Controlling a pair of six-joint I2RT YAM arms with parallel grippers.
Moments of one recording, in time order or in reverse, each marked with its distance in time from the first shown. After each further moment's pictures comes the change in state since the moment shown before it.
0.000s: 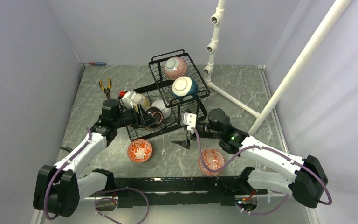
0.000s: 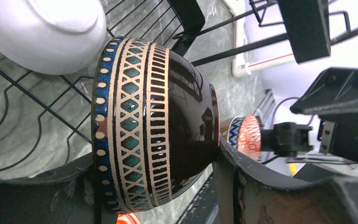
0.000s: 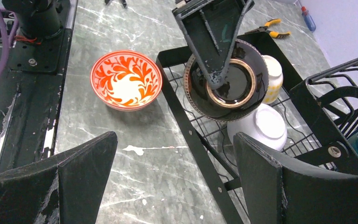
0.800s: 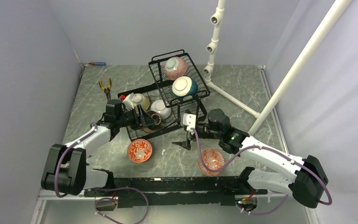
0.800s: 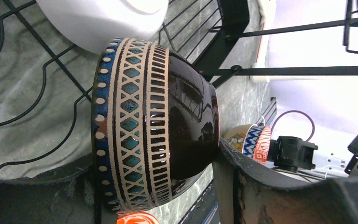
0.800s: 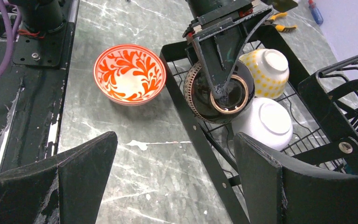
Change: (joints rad) left arm 0.064 0.217 -0.009 0.060 0.029 -0.087; right arm 0.000 -0.002 0.000 -0.026 -0.001 -0.004
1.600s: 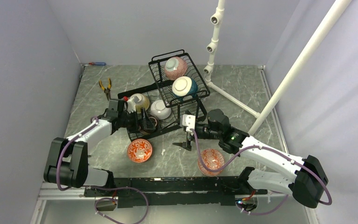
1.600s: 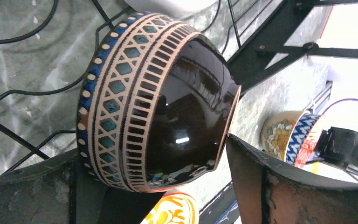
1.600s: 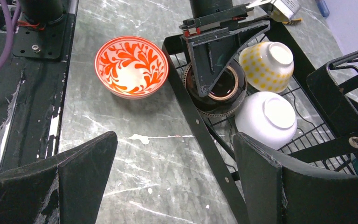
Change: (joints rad) left arm 0.010 0.085 0.089 -0.283 -0.080 0.218; right arm 0.000 0.000 0.000 -0.037 0.003 -0.013
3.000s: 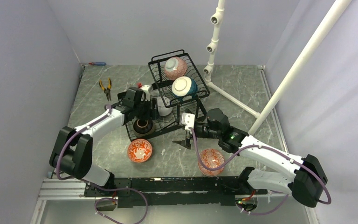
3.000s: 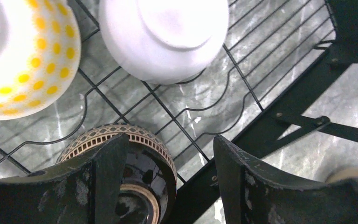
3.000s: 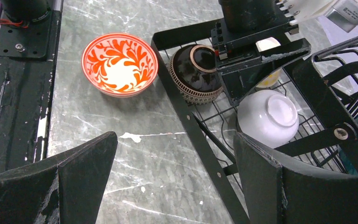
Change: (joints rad) left arm -0.231 0.119 0.272 -0.063 -0.430 0.121; right arm 0.000 0.013 0.011 -0.003 0.042 -0.005
